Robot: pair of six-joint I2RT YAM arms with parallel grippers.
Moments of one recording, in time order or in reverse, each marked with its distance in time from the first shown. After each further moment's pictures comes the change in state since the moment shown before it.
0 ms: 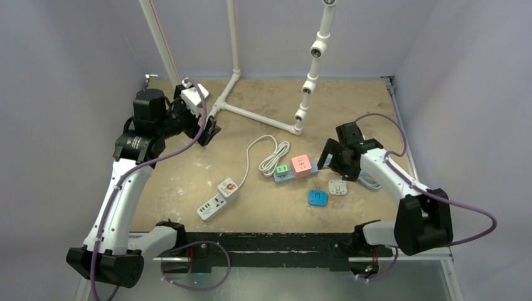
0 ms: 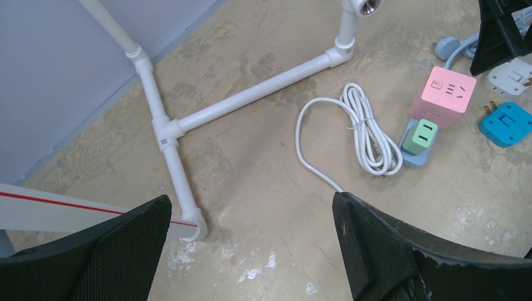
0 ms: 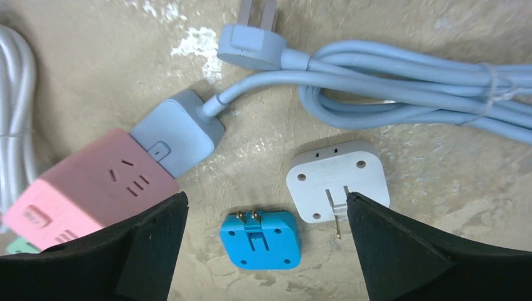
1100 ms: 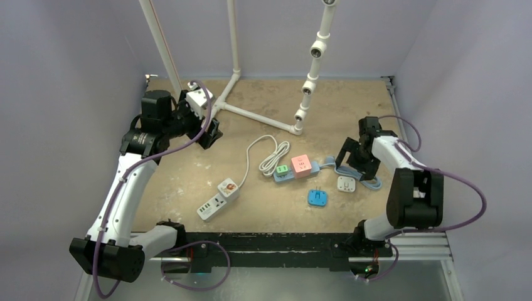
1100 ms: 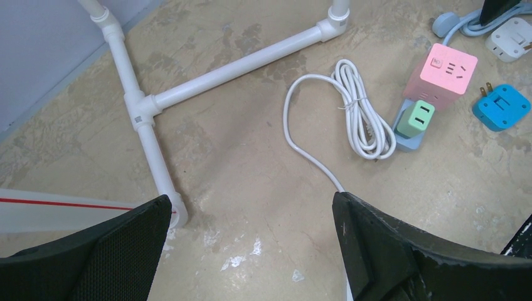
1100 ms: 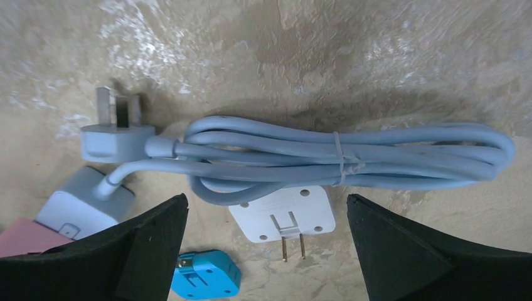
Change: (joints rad) left arm 0.000 0.045 -0.035 -0.021 0.001 -0.008; right arm -0.285 0.138 0.101 -0.072 0.000 -0.177
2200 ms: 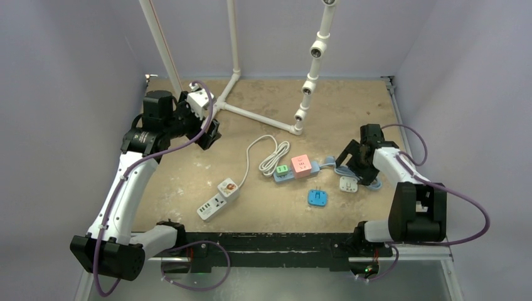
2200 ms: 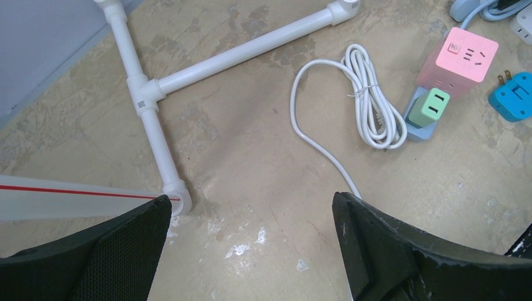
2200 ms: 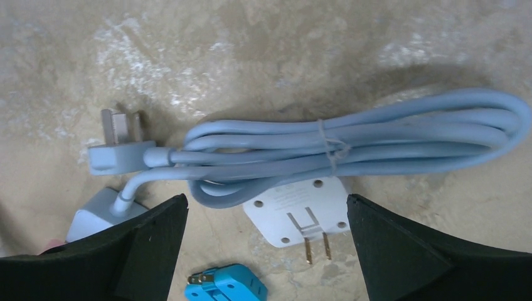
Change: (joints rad) left arm 0.000 0.009 0.000 -0.028 -0.037 0.023; right arm 0.004 -0.085 -0.129 0.103 0.013 0.167
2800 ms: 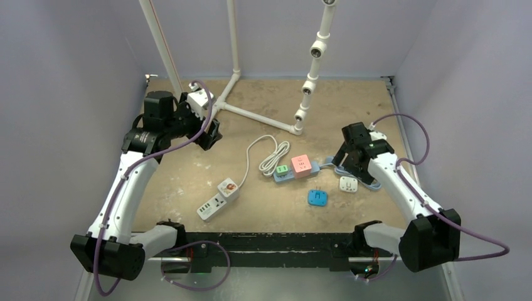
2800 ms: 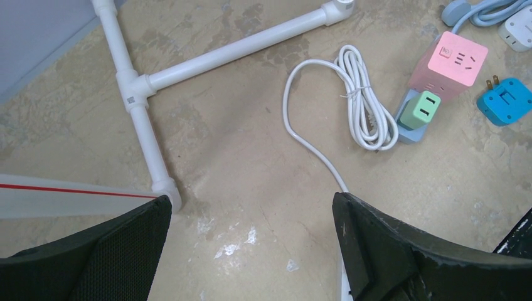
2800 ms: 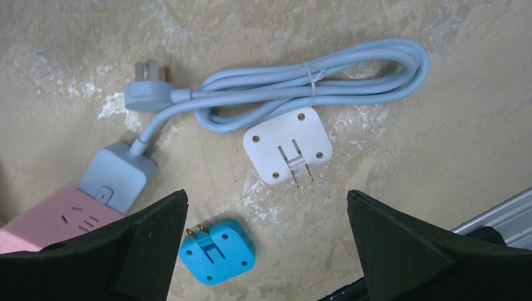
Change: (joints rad) left arm 0.000 0.005 -0.011 0.003 0.009 -0.039; right arm 0.311 -0.198 0.110 -0.277 0.343 0.173
